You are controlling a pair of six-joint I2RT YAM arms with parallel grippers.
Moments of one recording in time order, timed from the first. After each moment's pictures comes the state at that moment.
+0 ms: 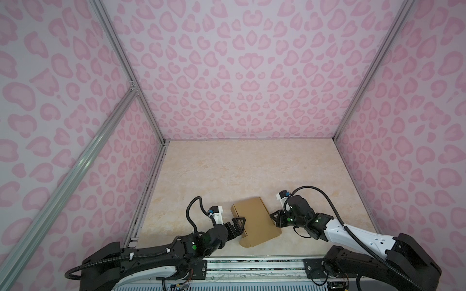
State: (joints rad) left arm -1.19 0.89 0.19 0.15 -0.39 -1.32; right arm 0.71 1.12 0.39 -0.06 -0.21 0.62
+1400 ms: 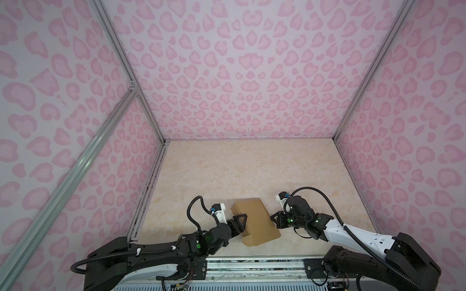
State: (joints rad) left arm -1.21 0.97 0.22 0.27 -0.45 -1.33; right arm 0.71 1.12 0.38 -0.08 -0.25 0.62
